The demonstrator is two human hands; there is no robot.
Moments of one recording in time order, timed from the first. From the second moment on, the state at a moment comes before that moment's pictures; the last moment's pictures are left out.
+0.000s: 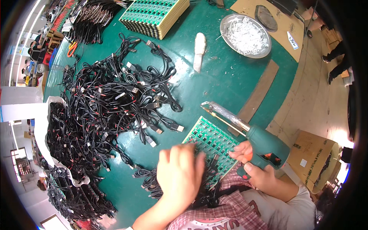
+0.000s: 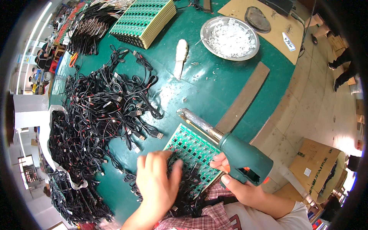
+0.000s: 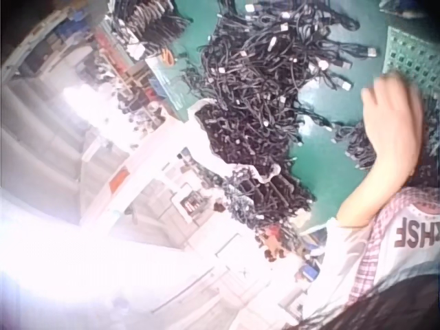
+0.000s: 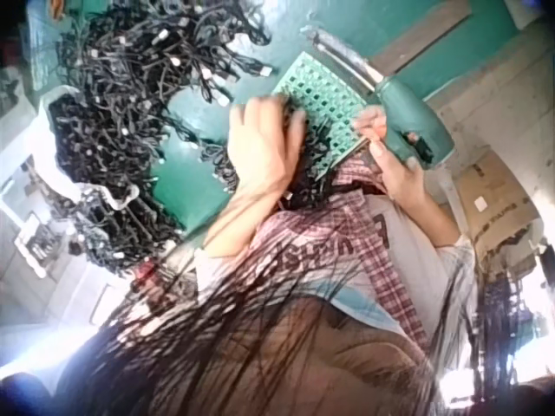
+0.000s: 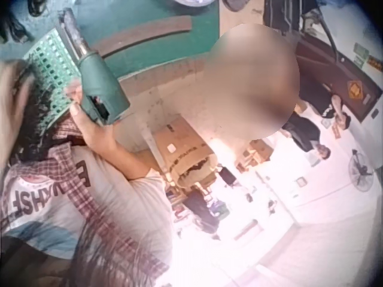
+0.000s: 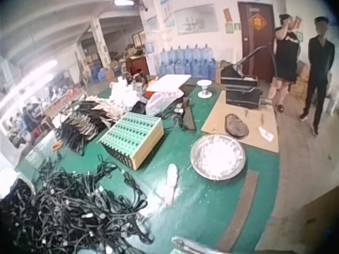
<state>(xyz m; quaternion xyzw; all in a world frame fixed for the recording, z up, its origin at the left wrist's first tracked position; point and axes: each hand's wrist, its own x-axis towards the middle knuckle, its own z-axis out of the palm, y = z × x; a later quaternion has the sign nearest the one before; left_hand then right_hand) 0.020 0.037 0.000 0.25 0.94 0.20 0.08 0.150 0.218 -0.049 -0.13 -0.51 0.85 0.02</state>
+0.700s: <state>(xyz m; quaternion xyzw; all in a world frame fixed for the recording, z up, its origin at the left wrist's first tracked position) 0.018 -0.022 0.006 0.47 0.78 0.31 0.26 0.152 0.211 -0.051 -0.14 -0.44 0.89 0.07</state>
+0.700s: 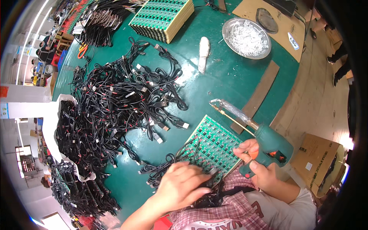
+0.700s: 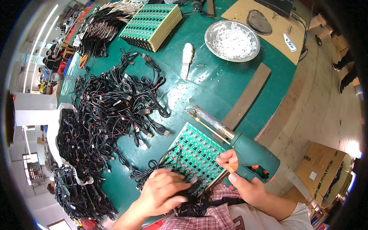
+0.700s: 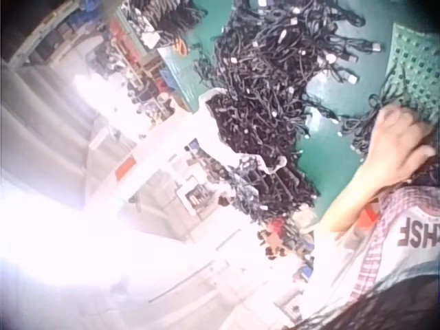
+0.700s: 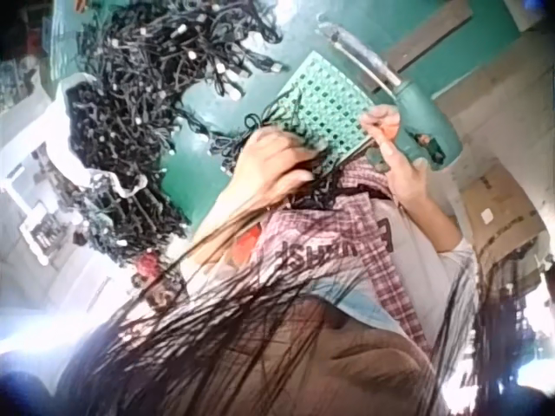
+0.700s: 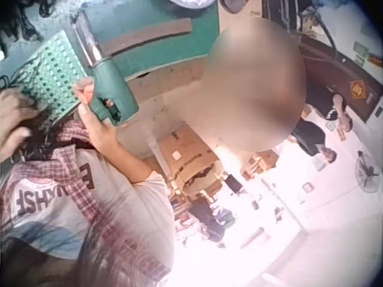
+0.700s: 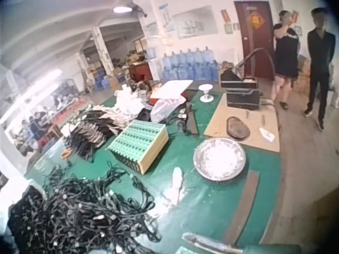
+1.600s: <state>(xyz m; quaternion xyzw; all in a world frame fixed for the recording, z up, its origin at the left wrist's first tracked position) -0.135 0.038 -0.031 0.35 0.90 0.17 -0.19 0.166 0.201 -0.063 -0.13 -0.44 0.88 0.07</state>
